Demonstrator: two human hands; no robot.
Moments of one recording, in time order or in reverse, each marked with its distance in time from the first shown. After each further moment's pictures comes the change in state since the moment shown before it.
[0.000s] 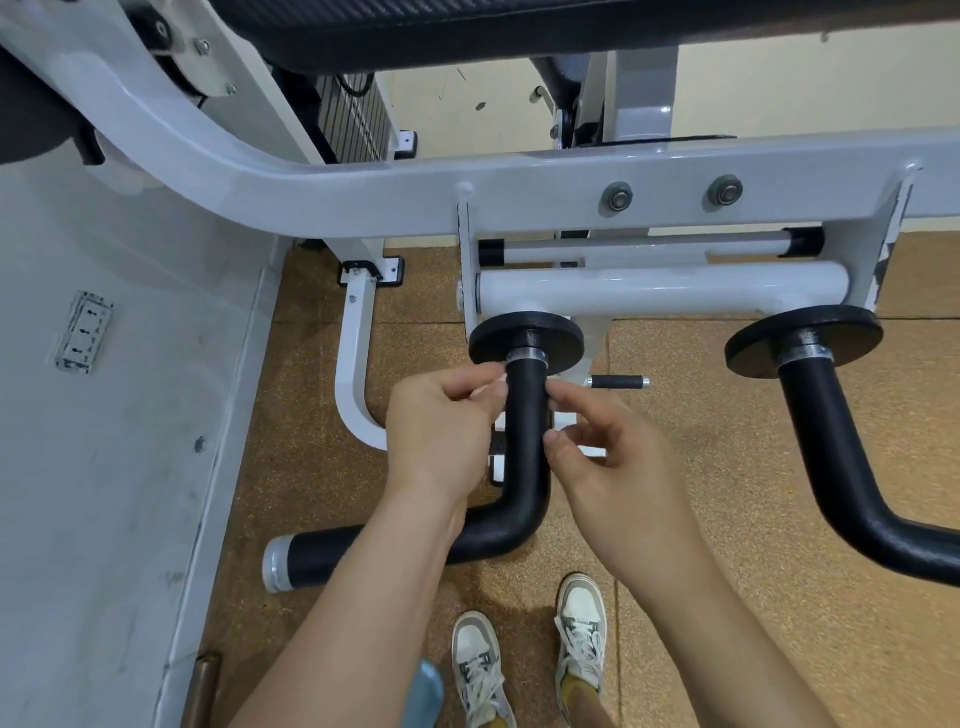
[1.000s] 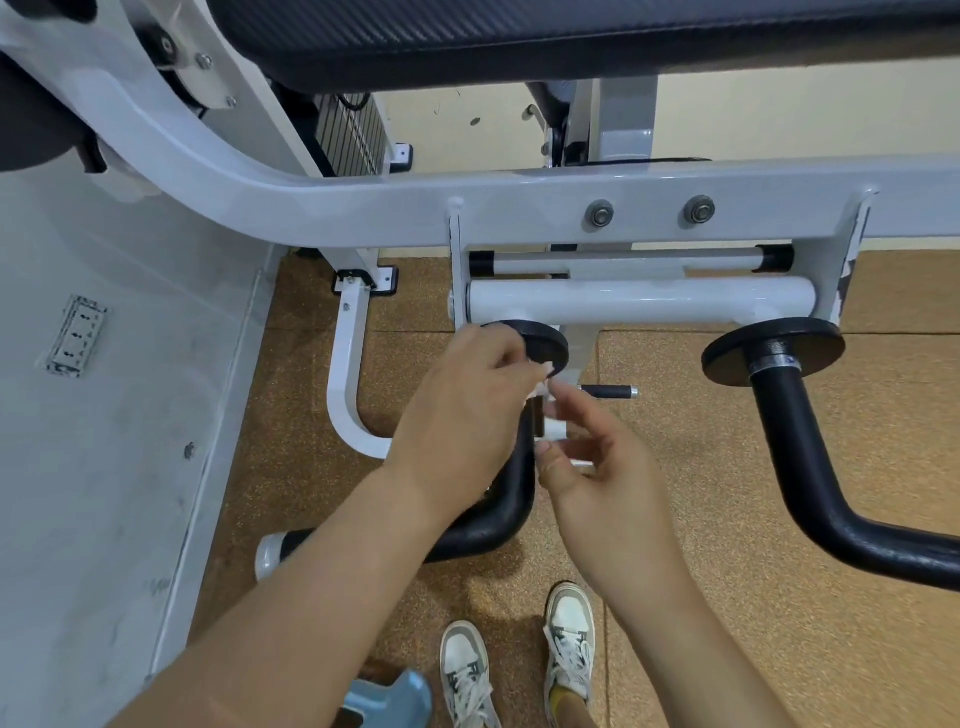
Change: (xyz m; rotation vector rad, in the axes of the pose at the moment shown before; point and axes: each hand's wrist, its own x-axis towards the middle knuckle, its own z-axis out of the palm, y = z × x) left_hand 0.020 -0.002 0.002 1.022 -0.076 0.990; right_hand -0.012 -0.006 -0.001 0.117 0.023 0.002
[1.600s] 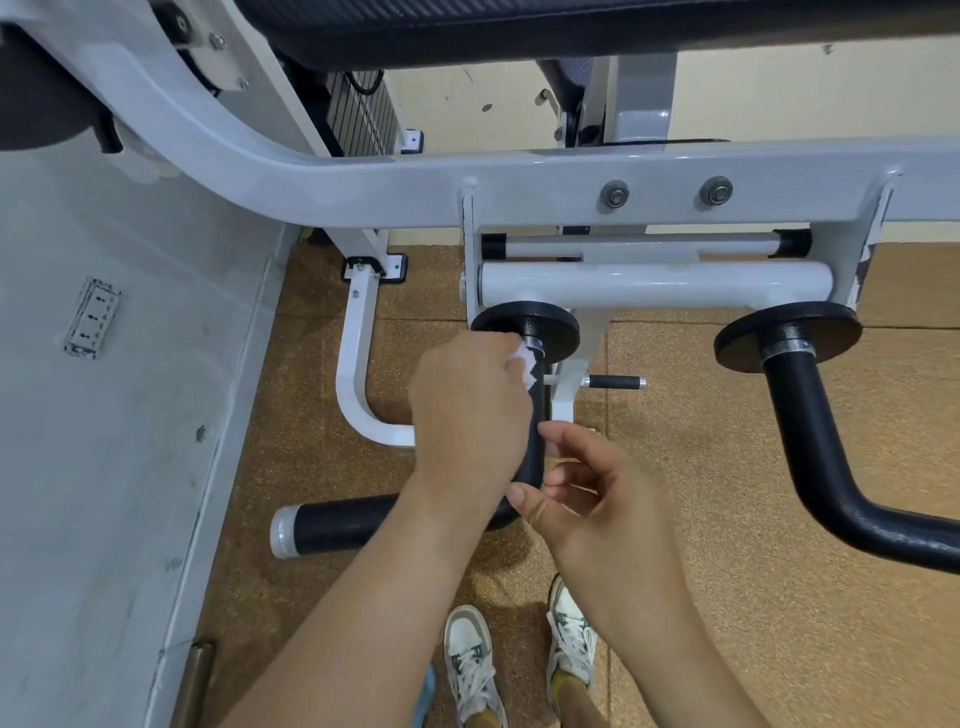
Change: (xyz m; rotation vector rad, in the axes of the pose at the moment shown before) left_hand -0.002 0.030 -0.015 -0.144 0.031 -0.565; right_hand -0.030 0.005 0.001 0.006 -0.035 0.102
